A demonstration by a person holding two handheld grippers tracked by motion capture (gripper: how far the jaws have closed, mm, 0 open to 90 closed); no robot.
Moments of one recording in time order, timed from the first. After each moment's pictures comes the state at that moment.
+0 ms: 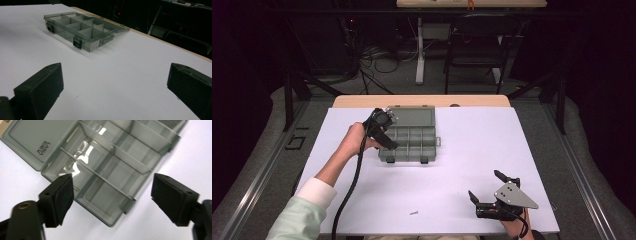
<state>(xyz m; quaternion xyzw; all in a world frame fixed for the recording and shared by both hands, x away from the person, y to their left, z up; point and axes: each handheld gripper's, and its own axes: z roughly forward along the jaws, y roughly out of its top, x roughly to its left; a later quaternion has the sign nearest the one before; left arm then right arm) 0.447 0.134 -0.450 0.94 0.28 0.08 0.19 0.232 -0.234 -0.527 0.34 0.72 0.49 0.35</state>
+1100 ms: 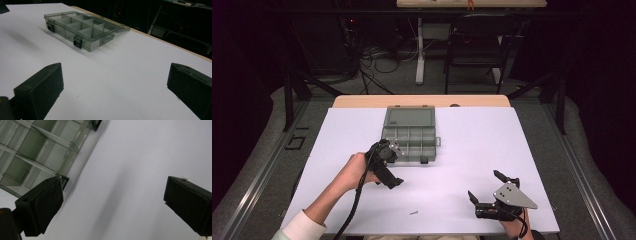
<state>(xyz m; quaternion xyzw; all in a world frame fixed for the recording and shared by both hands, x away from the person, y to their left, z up) 0.352 0.117 -0.464 0.96 0.21 0.05 0.19 0.231 -0.233 -0.526 0.34 0.73 0.48 0.35</state>
